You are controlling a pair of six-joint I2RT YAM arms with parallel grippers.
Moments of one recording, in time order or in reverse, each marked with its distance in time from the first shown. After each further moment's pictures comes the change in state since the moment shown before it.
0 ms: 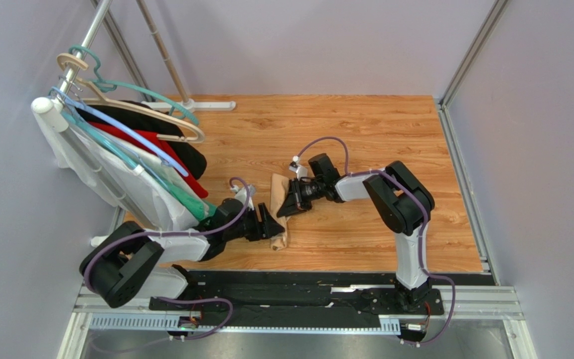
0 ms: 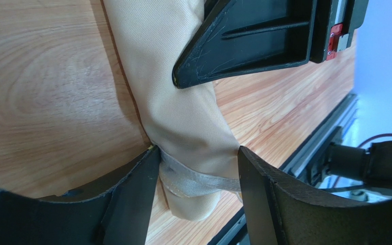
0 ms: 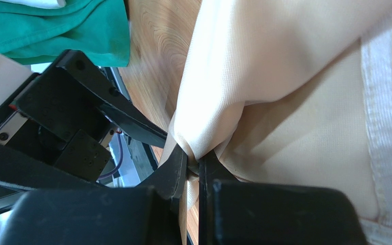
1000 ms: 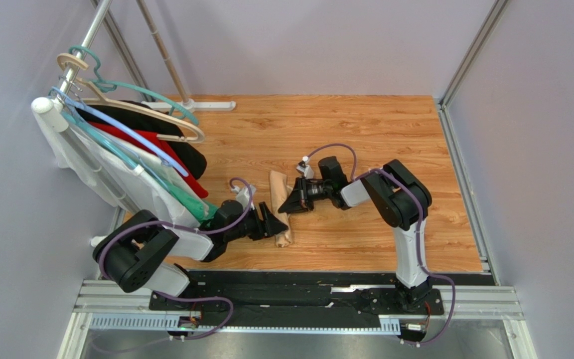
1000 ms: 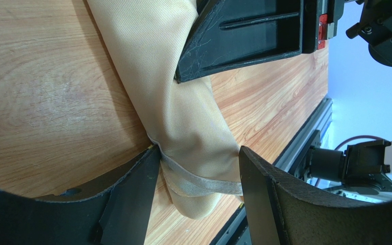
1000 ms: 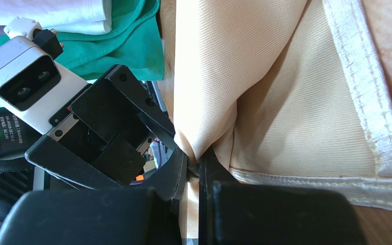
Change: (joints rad) left arm 0.006 0.133 -0.040 0.261 0.039 -0.071; right arm -0.050 0.050 -0.105 0.383 -0.102 0.320
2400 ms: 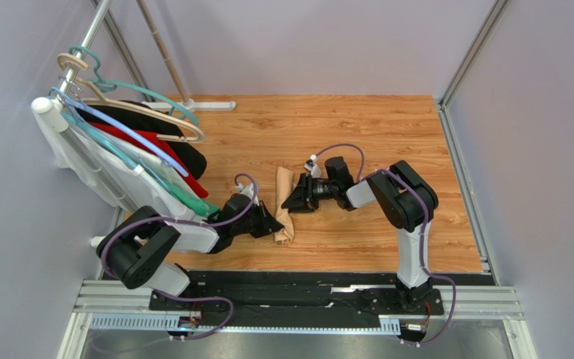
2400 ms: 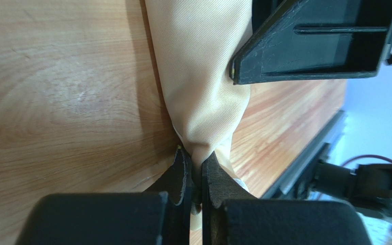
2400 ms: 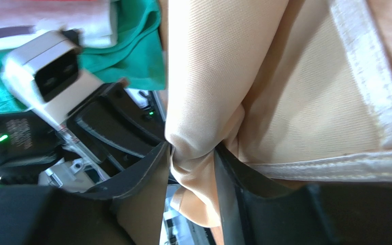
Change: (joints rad) left arm -0.008 0.058 0.087 -0.121 -0.026 -0.047; right arm -0.027 -0.029 -0.067 0.087 0.029 0.054
